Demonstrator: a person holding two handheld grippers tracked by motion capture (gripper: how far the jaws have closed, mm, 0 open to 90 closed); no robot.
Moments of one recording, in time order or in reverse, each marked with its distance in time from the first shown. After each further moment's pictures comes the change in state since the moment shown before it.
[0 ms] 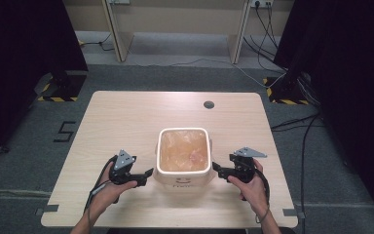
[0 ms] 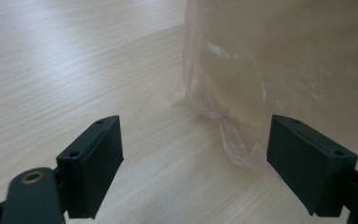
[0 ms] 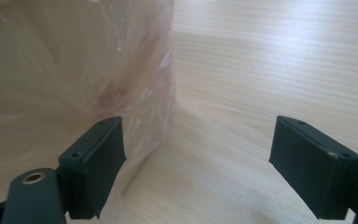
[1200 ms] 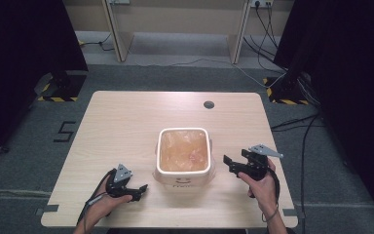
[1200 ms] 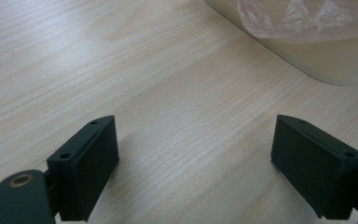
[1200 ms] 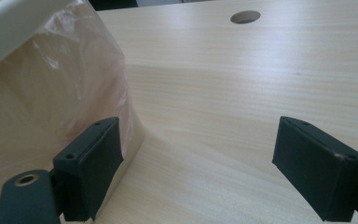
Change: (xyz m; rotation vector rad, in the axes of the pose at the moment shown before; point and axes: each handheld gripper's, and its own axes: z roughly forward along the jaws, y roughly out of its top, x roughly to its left) left arm 0.005 -0.045 0.005 0.139 -0.010 0.031; right arm -0.021 0.008 -0.025 -0.105 -0.059 0.073
